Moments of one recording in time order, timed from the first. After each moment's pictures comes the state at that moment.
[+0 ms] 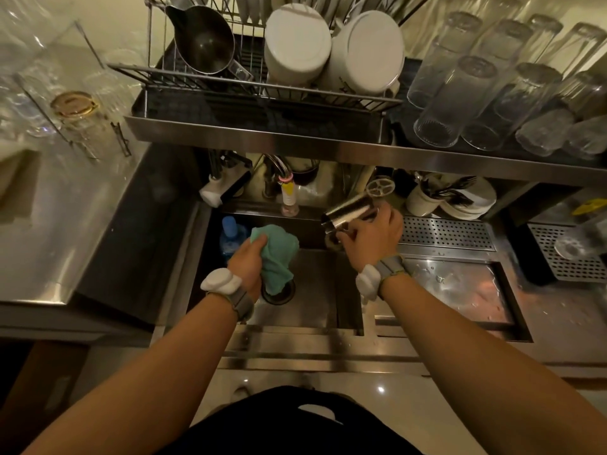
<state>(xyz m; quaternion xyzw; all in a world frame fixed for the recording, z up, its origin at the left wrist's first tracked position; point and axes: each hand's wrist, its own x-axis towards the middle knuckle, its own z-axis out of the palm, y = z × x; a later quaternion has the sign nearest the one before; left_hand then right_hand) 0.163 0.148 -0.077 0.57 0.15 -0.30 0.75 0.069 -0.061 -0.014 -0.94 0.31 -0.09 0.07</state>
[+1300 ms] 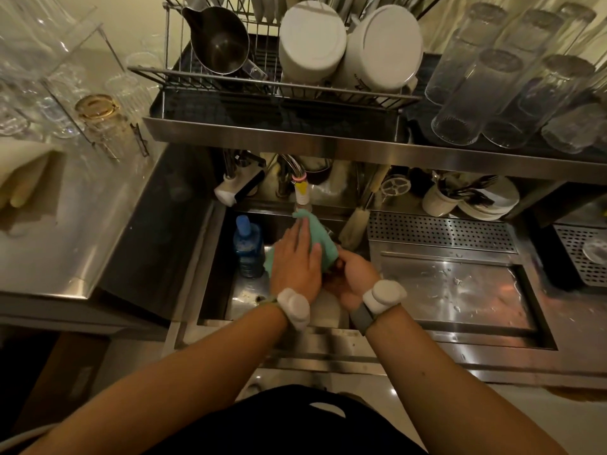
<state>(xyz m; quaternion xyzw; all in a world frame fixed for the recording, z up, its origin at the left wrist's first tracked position) 0.113 0.114 -0.057 0.89 -0.20 -0.09 0.40 0.063 0.005 -0.038 -0.39 0.40 0.00 0.83</state>
